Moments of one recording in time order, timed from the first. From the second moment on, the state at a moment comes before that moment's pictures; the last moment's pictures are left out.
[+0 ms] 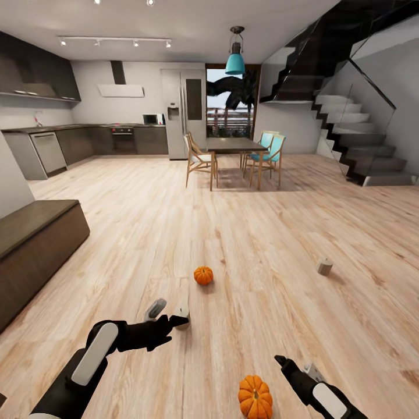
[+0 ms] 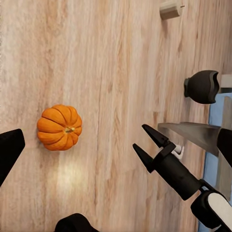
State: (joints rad) left arm -0.40 0.09 -0.11 -1.17 1.11 0.99 0.06; right arm -0.47 -0.12 0.13 -0.34 -1.11 0.18 0.09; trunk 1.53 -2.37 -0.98
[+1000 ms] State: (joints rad) left arm -0.40 0.09 -0.11 -1.15 1.11 0.98 0.06; right arm -0.48 -0.12 0.11 -0.34 -1.15 0.24 0.09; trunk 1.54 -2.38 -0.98
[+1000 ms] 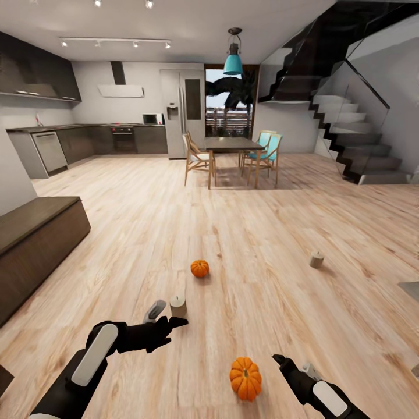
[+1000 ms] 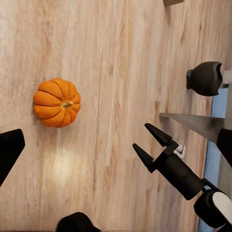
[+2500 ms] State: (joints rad) left arm -0.40 0.10 -0.11 -1.15 1.10 0.98 0.06; right arm -0.48 -0.12 0.19 -0.34 -0.99 0.06 0.24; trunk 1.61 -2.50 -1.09
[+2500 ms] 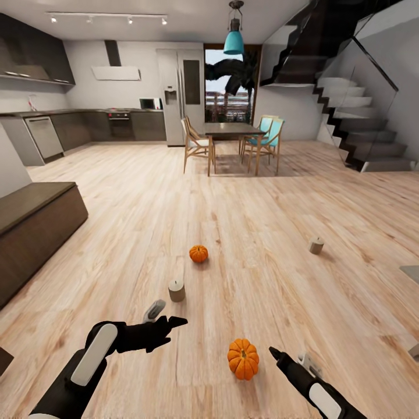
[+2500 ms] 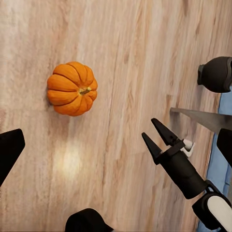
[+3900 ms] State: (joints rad) left arm -0.40 0.10 -0.11 -1.16 1.10 0.98 0.06; right arm -0.48 -0.13 0.17 -0.33 -1.04 0.24 0.52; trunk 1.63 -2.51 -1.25
